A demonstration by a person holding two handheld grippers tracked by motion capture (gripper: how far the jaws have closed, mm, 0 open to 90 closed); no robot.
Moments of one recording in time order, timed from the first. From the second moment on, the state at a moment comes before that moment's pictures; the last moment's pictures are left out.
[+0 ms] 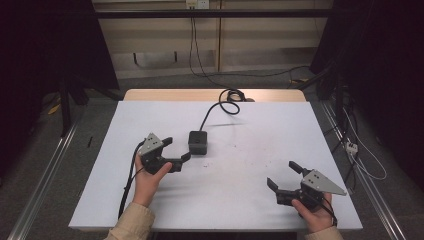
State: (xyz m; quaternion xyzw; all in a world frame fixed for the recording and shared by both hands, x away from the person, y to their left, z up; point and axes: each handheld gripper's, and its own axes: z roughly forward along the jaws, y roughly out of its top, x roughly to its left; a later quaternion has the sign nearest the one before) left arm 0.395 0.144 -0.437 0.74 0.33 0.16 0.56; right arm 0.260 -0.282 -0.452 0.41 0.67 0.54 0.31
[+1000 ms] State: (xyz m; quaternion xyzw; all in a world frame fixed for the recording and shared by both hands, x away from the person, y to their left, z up) left arm 0.408 0.130 -0.435 0.75 0.32 0.15 0.56; right arm 0.260 -0.281 -0.452 0.40 0.68 0.54 0.31
